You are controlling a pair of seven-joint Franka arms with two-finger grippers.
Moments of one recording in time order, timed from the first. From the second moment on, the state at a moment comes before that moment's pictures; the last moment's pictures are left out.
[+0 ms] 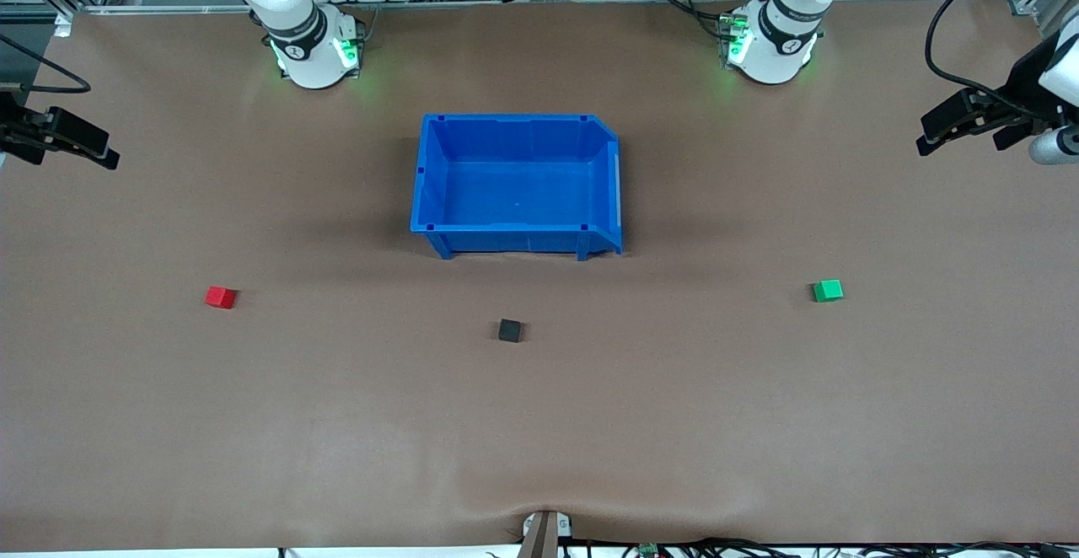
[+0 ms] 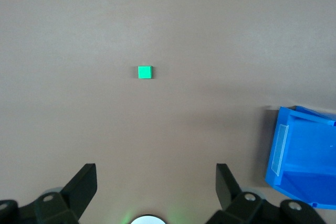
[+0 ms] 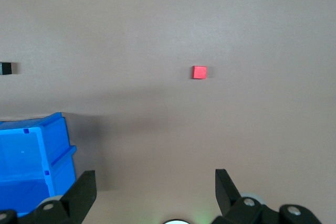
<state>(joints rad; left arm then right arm) 0.05 -0.06 -0.12 -1.57 0.02 1.53 -0.12 -0.03 0.01 -0.03 -1.48 0.01 1.42 0.04</state>
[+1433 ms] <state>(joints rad) 0.06 0.00 -0.12 -1.62 0.02 1.52 -0.12 -0.03 0.01 -0.03 -1.48 0.01 1.42 0.04</state>
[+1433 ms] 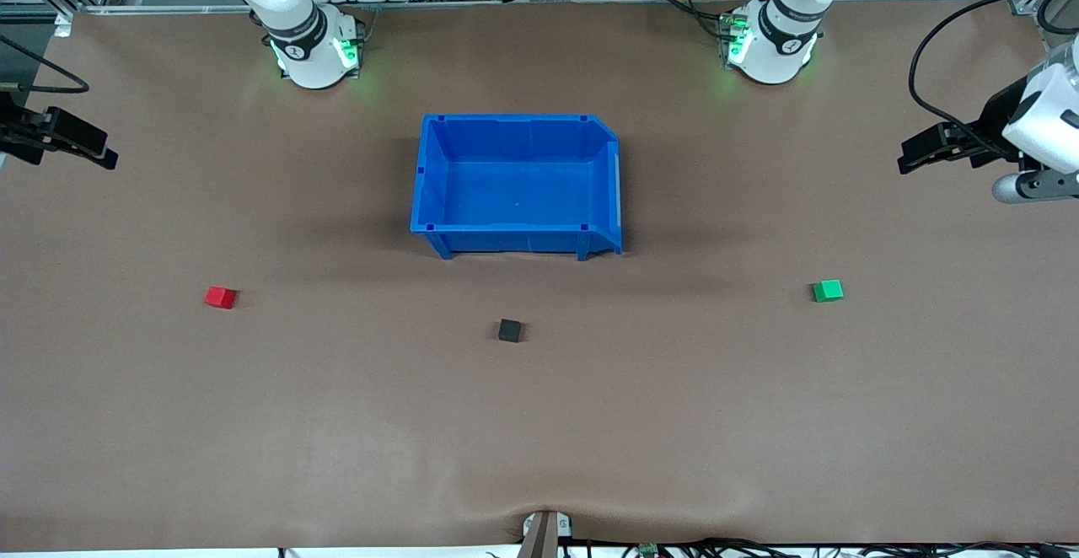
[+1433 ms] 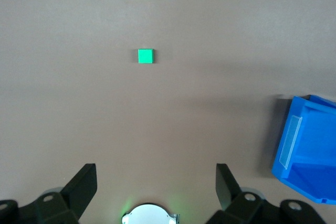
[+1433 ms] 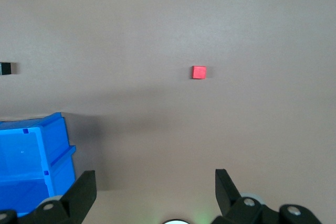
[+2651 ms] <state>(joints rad) 0.09 0.00 -0.11 -1.92 0.07 1.80 -0.12 -0.04 0.01 -0.03 -1.49 0.01 1.42 0.04</state>
